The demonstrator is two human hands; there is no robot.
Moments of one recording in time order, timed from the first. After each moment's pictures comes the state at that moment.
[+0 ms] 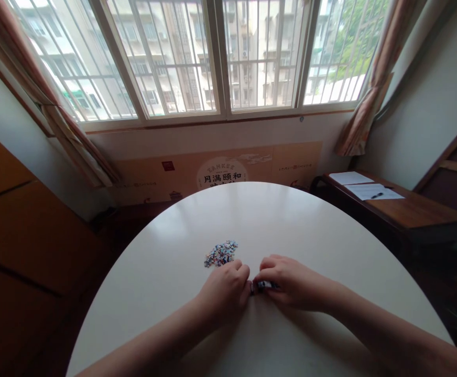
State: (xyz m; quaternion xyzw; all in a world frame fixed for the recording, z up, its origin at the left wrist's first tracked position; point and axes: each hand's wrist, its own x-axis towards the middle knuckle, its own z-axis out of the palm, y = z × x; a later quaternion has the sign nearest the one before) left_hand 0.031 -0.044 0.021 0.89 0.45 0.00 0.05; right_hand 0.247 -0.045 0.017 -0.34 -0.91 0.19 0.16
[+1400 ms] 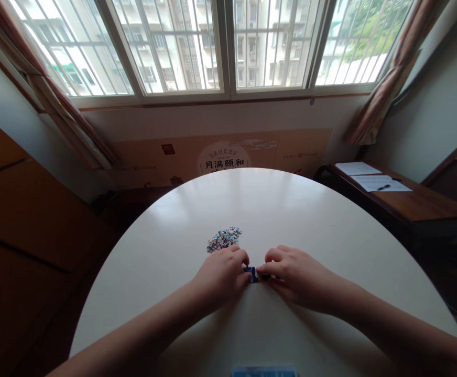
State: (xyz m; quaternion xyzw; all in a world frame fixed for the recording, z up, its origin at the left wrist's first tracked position) left_hand 0.017 -0.040 0.026 0.86 0.49 0.05 0.16; right_hand 0.239 -0.059 0.021 -0.38 -0.91 0.14 0.11
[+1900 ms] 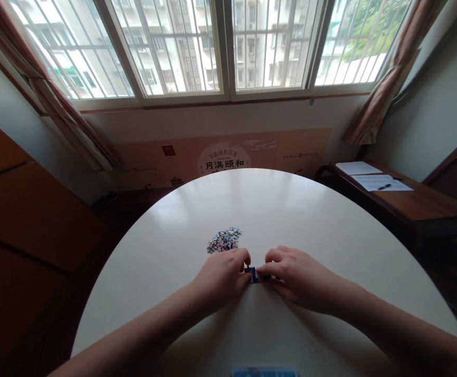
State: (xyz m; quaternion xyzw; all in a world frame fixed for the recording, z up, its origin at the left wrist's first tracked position) left_hand 0.015 -0.041 0.019 0.86 0.47 0.08 0.16; right_hand 0.240 -0.059 0.021 -0.38 -0.91 0.14 0.11
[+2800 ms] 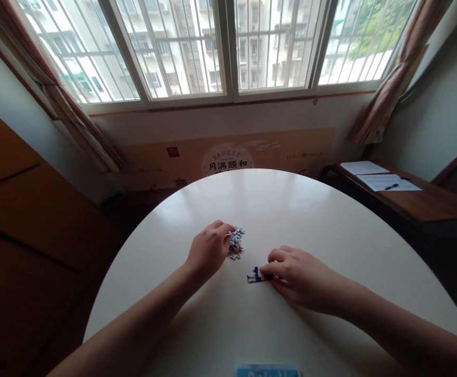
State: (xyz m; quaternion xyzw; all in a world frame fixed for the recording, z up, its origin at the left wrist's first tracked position) left_hand -0.006 -0.006 0.025 0.81 0.55 0.20 0.02; right_hand 0.239 -0.061 0.024 -0.38 -0.91 0.13 0.10
